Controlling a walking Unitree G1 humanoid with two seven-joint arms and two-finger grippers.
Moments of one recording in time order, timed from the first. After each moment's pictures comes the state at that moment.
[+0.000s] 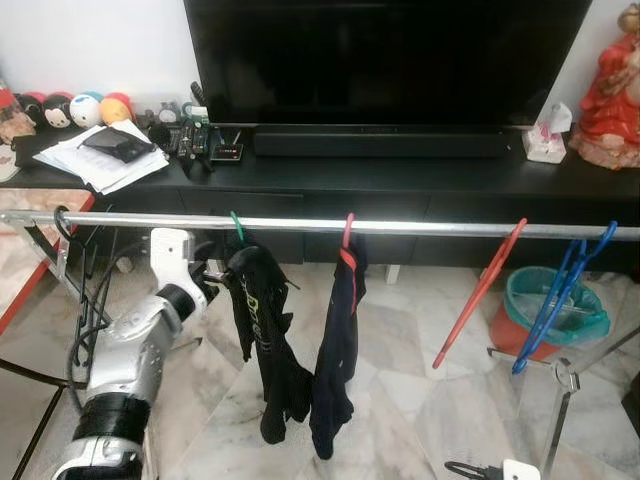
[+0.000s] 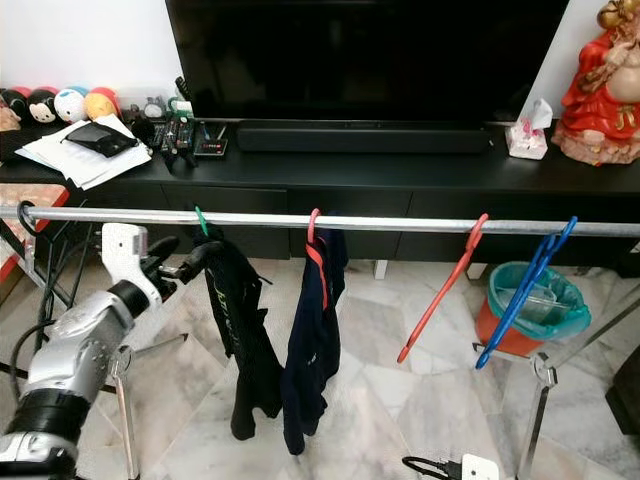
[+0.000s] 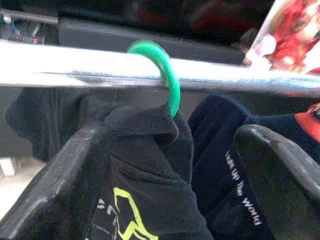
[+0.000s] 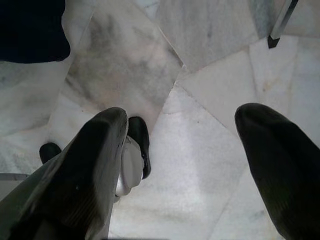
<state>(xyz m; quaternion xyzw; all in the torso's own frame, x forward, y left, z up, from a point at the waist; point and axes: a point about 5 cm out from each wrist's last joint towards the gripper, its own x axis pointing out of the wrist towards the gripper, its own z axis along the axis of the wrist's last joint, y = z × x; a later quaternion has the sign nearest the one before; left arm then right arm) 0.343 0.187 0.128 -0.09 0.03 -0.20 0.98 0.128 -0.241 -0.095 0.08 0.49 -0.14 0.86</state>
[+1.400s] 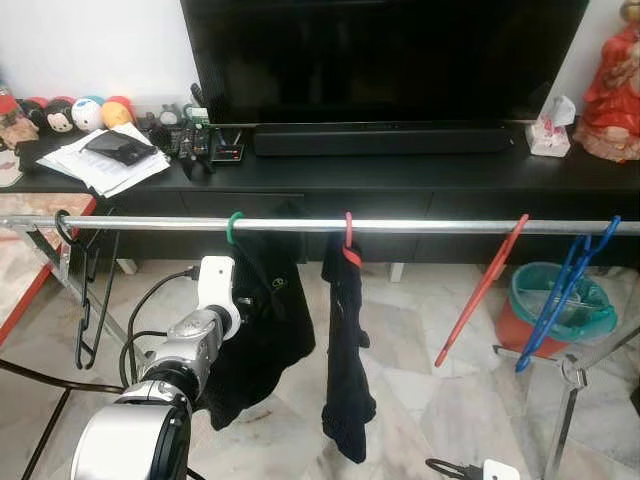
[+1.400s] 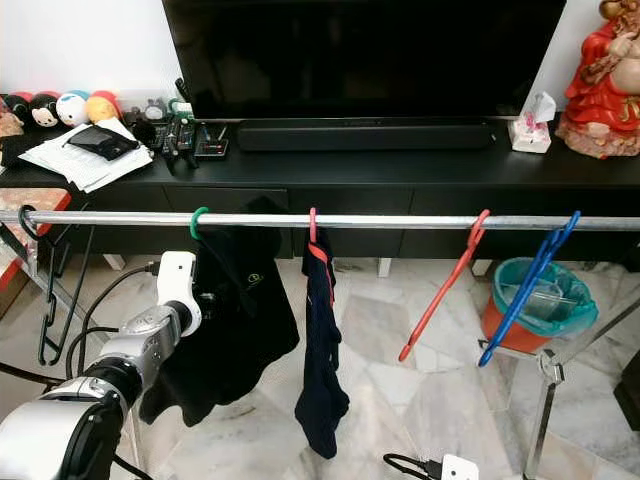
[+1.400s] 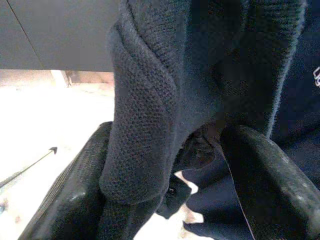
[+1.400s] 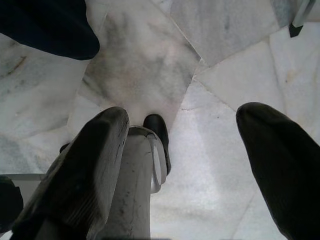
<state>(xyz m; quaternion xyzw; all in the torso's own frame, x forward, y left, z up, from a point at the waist) 0.357 0.163 0.069 -0.05 0.19 -0.09 0.98 0.130 -0.214 -0.101 0.09 0.48 -0.15 0.86</state>
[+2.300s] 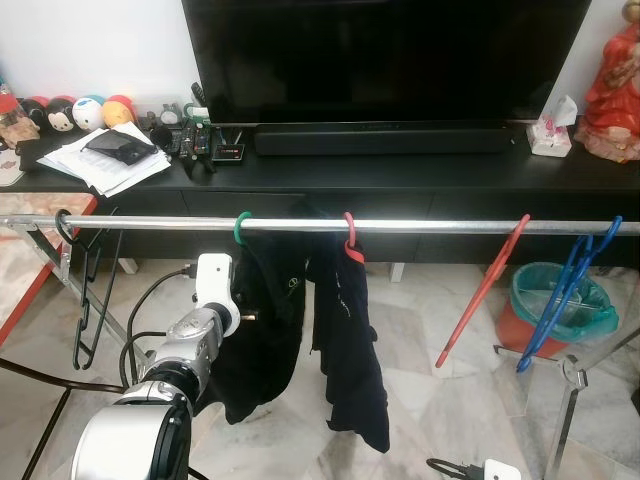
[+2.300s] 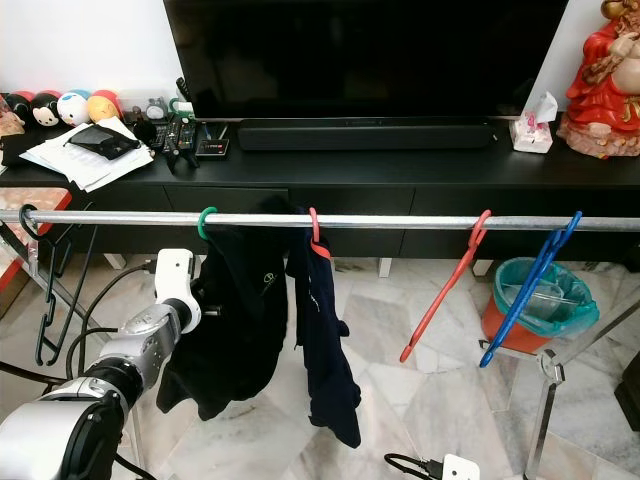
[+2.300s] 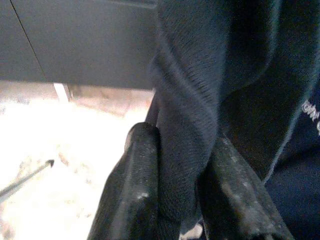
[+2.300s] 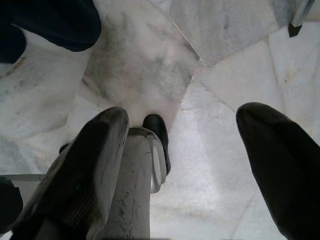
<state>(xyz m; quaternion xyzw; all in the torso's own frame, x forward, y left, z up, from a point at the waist) 0.359 0.167 0.075 -0.07 0.15 -0.08 0.98 0.130 -0.213 -0.101 0.09 0.48 -0.15 0.86</state>
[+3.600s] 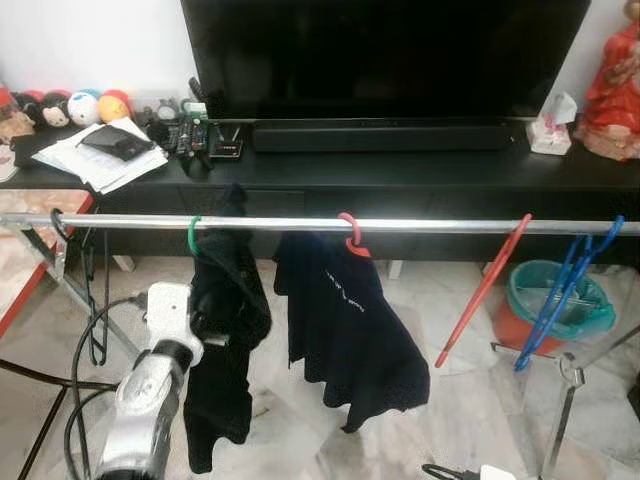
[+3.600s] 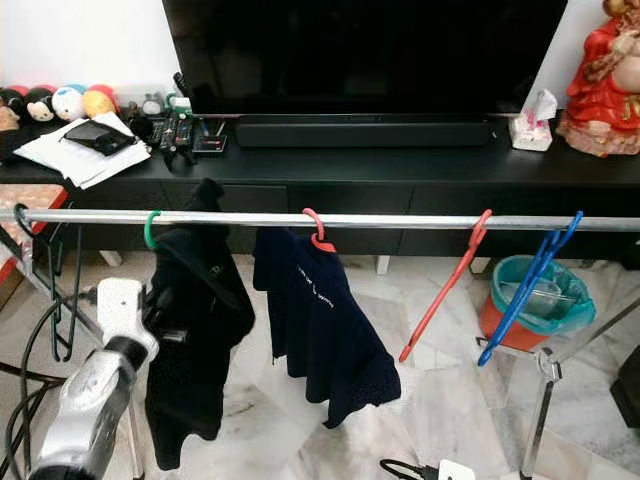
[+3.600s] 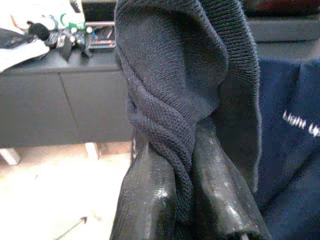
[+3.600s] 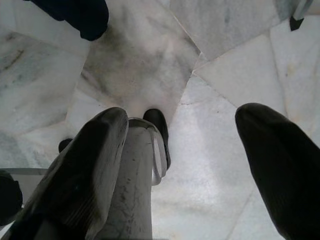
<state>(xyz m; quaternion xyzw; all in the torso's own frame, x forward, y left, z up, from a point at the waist) 0.276 0.200 0.078 0.01 0.00 -0.07 1.00 0.124 -0.207 -0.104 0.10 0.49 -0.14 0.86</state>
